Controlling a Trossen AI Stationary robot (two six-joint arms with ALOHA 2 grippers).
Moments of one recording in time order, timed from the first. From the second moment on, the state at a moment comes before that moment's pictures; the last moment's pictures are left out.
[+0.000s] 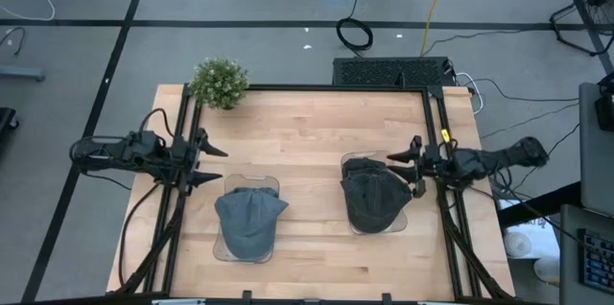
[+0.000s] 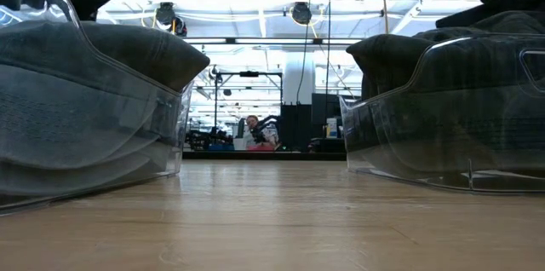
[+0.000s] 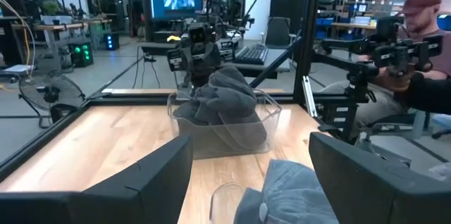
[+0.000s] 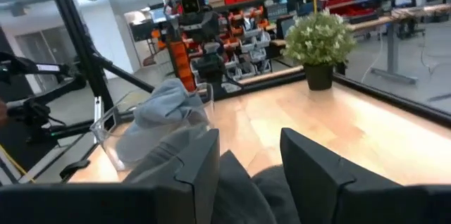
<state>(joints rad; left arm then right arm) -0.12 0.04 0.29 -0.24 0.02 -0.04 0.30 0.01 0.05 0.00 0.40 0.22</state>
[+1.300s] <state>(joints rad) -0.10 0.01 0.04 -0.05 -0.09 -0.03 -0.37 0.00 0.05 -0.05 -0.45 0.17</state>
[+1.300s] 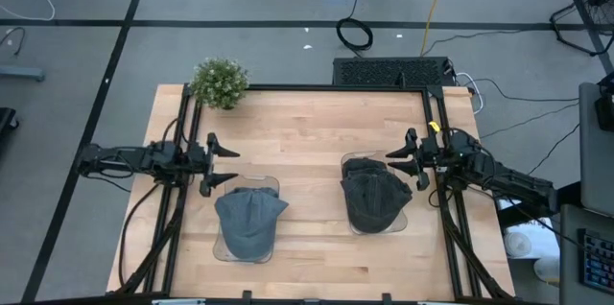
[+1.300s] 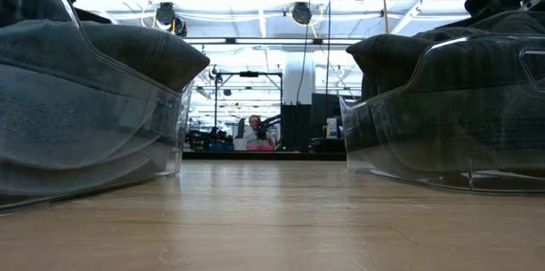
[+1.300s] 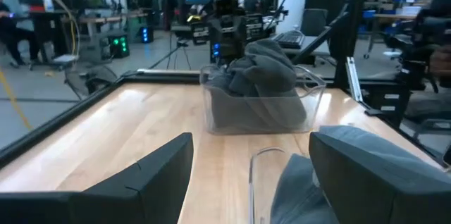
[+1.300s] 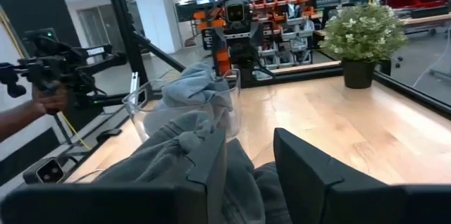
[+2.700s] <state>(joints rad) -0.07 0.01 0.04 -0.05 -0.10 -0.08 -0.09 0.07 0.01 0.07 -0.05 0.08</state>
